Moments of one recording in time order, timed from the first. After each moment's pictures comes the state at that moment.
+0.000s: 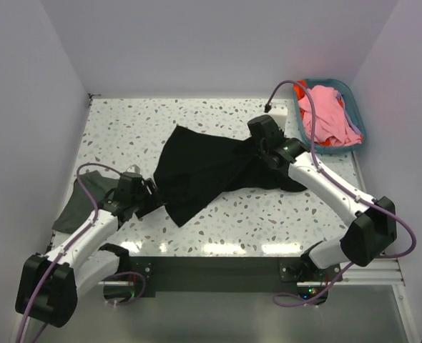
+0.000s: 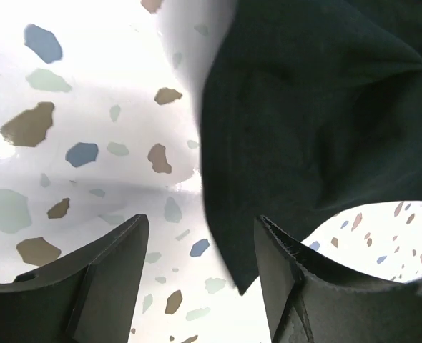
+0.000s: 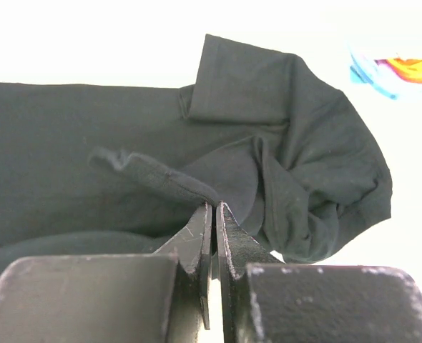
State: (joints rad) left arm -0.27 0.96 0.42 -0.37 0.05 -0.77; right arm 0.60 1.44 1.28 -0.60 0.67 0.49
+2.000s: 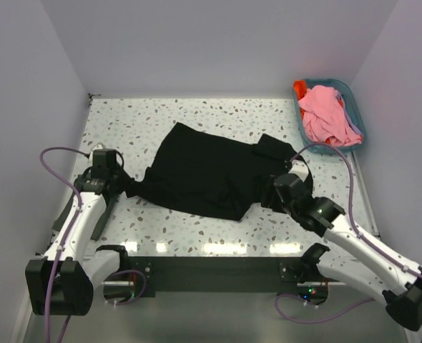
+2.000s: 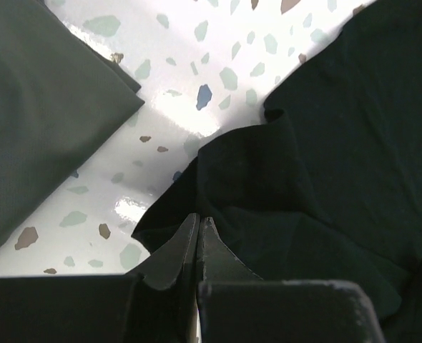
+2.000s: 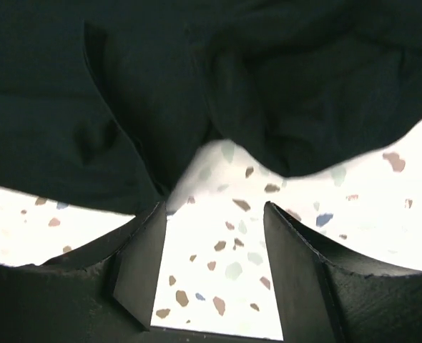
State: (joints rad) left arm -0.01 1.03 0.72 -0.56 -0.12 -0.69; right arm 0.71 0.78 0.63 -0.67 0.36 0.80
